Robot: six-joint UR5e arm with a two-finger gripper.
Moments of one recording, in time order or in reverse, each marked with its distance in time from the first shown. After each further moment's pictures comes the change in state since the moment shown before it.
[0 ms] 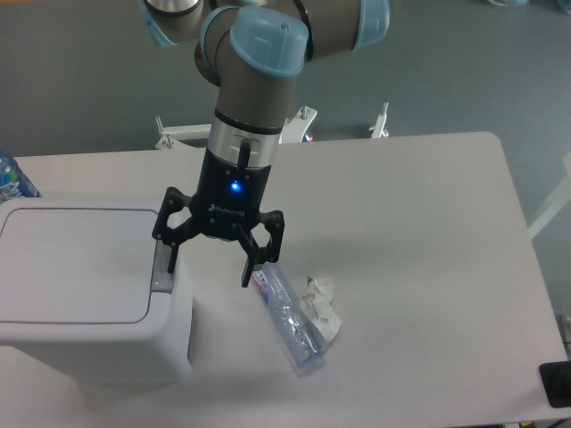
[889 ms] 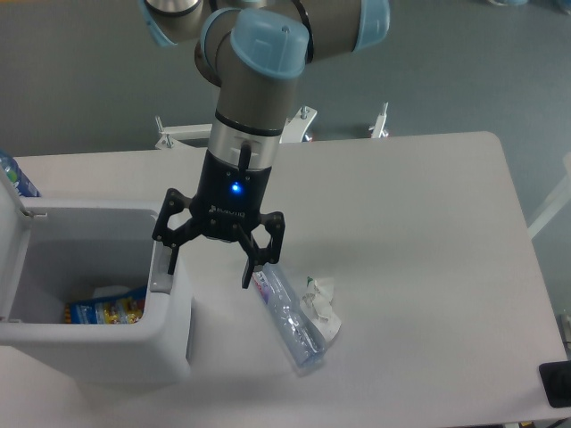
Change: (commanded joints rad) arm 0.012 0.008 0.050 0.000 -0.003 0.011
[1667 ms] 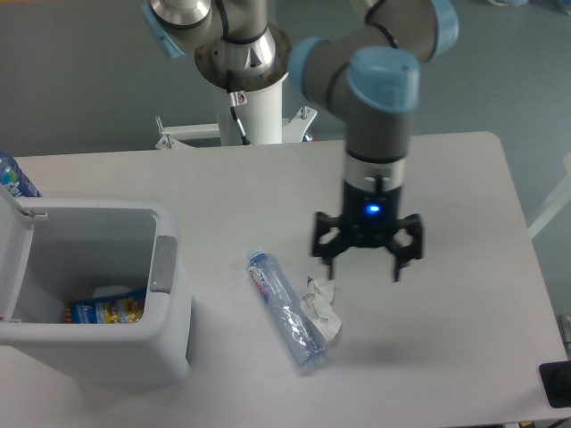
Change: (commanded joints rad) arm 0.318 -0.126 -0.136 0.011 0.351 0.530
